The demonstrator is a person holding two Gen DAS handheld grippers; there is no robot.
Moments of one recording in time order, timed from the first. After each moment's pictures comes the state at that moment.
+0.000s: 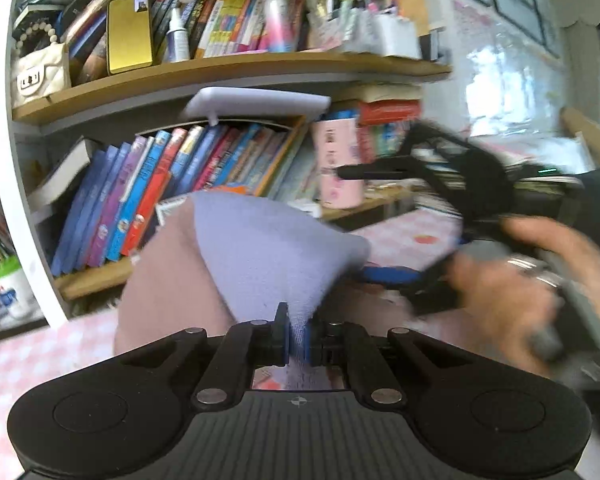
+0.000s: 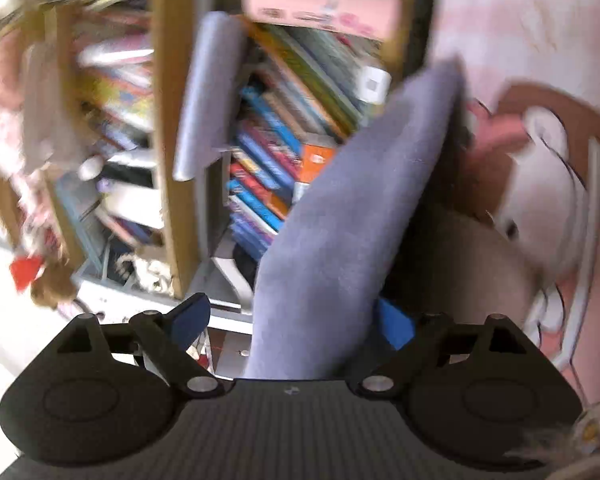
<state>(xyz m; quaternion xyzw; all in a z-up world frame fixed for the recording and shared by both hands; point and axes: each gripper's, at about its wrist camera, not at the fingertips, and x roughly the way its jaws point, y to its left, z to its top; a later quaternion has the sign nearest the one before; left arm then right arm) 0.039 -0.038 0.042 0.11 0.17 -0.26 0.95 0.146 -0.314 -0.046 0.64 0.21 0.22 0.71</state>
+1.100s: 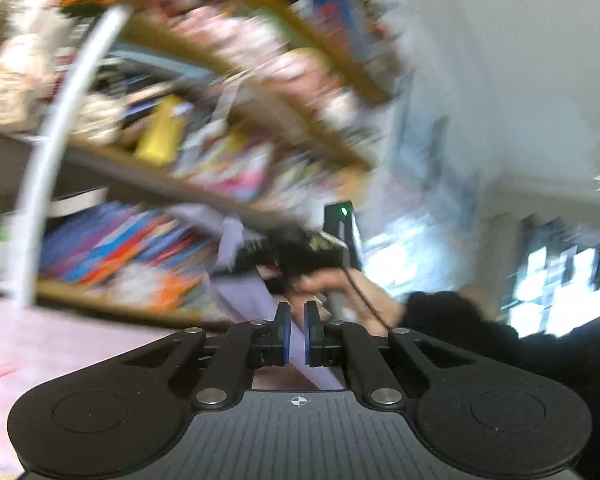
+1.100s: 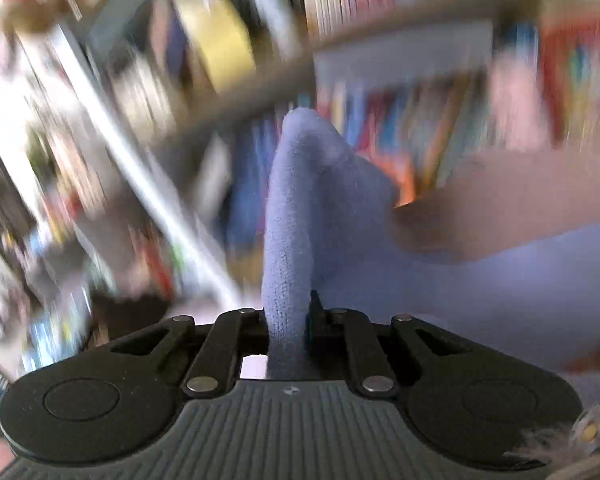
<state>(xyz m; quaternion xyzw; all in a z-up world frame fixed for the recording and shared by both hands) -0.088 0.107 0.072 -0.11 0.05 -0.34 0.93 0.156 -0.173 0.099 0.24 0.30 0.18 0.91</state>
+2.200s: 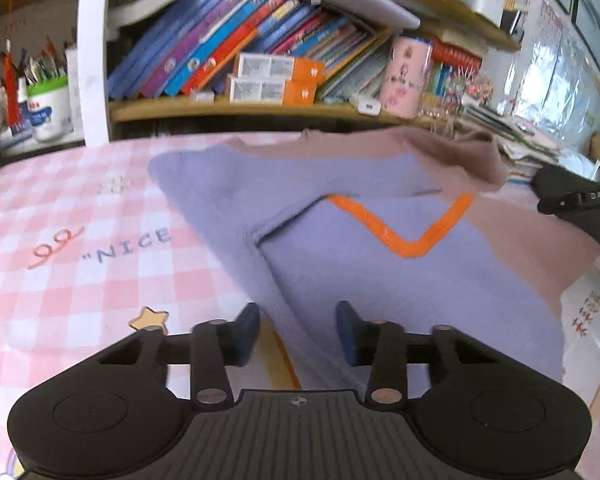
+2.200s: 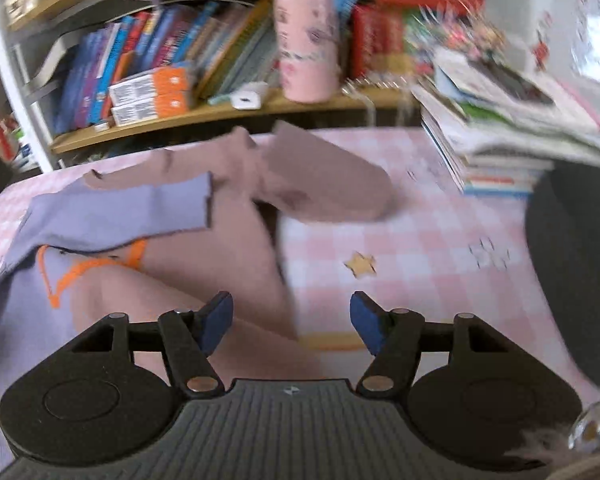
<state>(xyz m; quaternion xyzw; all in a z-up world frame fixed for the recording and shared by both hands) 0.047 0.064 -0.012 0.01 0.35 -0.21 0.91 0.057 -0.364 0.032 0.05 0.38 0.02 0.92</state>
